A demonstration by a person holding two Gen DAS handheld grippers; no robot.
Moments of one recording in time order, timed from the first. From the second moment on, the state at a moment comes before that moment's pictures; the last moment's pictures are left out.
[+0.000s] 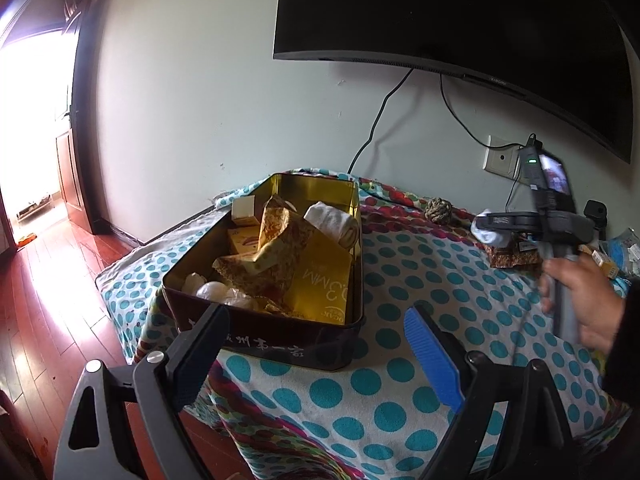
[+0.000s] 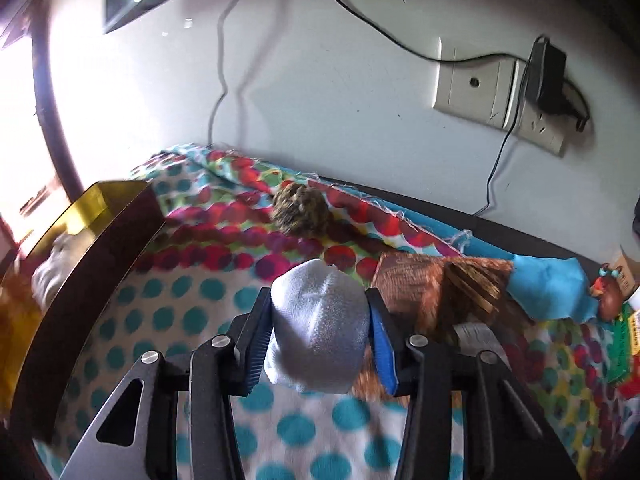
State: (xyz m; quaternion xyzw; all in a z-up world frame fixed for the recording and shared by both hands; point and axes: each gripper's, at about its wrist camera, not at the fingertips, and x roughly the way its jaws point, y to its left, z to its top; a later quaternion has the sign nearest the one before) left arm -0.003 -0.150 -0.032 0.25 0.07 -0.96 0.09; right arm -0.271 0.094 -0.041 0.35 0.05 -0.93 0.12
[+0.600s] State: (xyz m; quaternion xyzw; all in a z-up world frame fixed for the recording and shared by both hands) left arm 0.009 -0.136 -0.029 0.25 0.06 -0.96 0.11; right arm -0.231 0.113 -0.067 0.37 0.04 -0.93 0.09
